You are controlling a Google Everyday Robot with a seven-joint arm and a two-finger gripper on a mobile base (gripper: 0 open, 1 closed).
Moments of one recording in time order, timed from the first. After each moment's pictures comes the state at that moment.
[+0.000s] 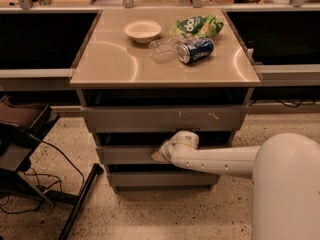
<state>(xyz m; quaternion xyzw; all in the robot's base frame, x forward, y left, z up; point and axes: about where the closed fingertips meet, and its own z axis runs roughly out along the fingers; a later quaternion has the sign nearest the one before) 0.693 -0.015 0.401 -0.36 0.87 0.04 0.33</state>
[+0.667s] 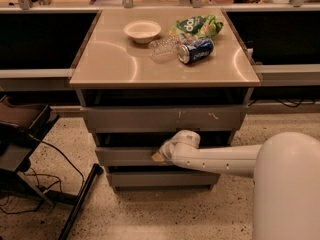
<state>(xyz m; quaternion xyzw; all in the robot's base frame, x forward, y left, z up) 0.694 -0.018 0.411 -0.36 0.87 0.04 0.33</state>
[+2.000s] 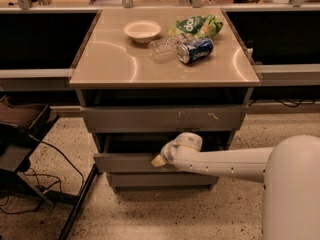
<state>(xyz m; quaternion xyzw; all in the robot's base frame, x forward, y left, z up) 0.673 -0.023 0.417 -0.35 0.88 0.04 0.32</state>
